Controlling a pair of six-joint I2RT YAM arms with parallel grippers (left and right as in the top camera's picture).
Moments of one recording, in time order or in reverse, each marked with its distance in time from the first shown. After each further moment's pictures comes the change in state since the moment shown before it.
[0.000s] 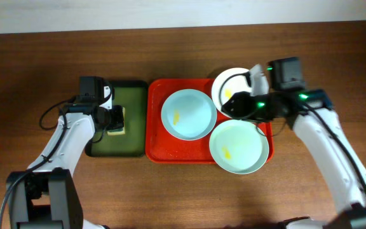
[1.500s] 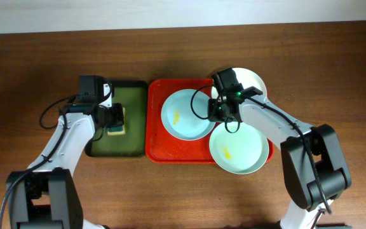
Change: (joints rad) left arm 0.000 0.000 0.000 0.040 0.000 0.000; right arm 0.203 0.402 -0.002 0.294 0.498 0.105
